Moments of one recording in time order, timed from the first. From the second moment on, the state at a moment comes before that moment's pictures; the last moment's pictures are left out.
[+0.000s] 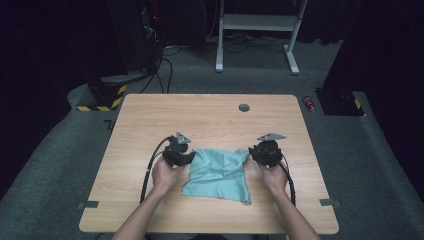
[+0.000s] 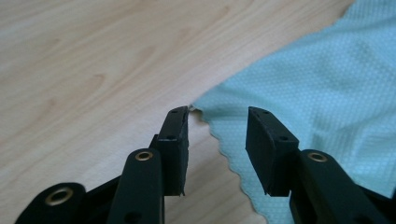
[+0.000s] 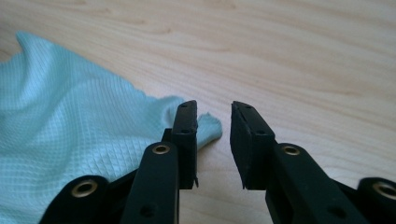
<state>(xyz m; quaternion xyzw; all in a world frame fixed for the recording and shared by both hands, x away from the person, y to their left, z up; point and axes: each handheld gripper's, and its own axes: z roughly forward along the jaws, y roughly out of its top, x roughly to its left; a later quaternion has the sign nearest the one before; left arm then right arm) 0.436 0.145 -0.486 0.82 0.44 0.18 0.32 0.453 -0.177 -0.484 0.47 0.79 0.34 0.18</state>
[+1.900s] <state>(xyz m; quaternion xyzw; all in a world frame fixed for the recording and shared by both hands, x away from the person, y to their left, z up) 0.473 0.159 -0.506 0.77 0.52 0.17 0.33 0.450 -0.145 -0.502 0.44 0.82 0.34 0.13</state>
